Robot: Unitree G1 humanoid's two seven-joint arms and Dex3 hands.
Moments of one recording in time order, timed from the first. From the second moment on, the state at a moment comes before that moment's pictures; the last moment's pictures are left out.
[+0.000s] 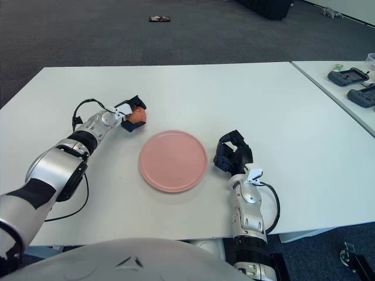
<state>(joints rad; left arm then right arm) -0.90 0.17 -0.32 1.33 0.44 -0.22 -0.14 0.12 0.00 -0.16 0.13 0.14 -0.18 0.03</state>
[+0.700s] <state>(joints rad) -0.90 0.16 -0.36 1.32 0.46 -0.19 -0.10 0.12 0.00 -0.16 0.13 0.14 -0.15 0.02</state>
